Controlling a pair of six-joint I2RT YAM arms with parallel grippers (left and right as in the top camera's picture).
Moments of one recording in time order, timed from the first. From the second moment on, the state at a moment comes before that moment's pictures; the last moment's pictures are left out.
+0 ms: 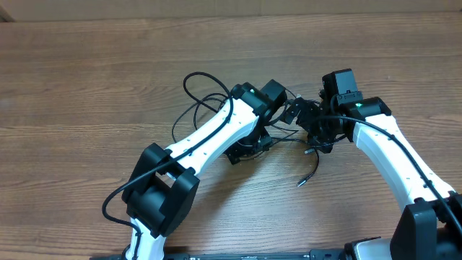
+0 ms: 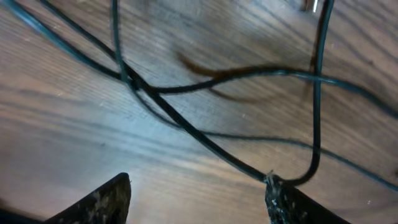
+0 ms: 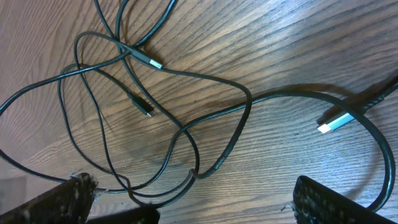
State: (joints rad) left arm -0.72 2.03 1.64 -1.24 0.05 -1.22; right arm 0.19 1.57 1.11 -0.78 -0.36 0.78
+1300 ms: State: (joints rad) left arm -0.69 1.87 1.46 -1.19 0.08 -1.11; right arm 0.19 1.57 1.11 -0.78 -0.36 0.78
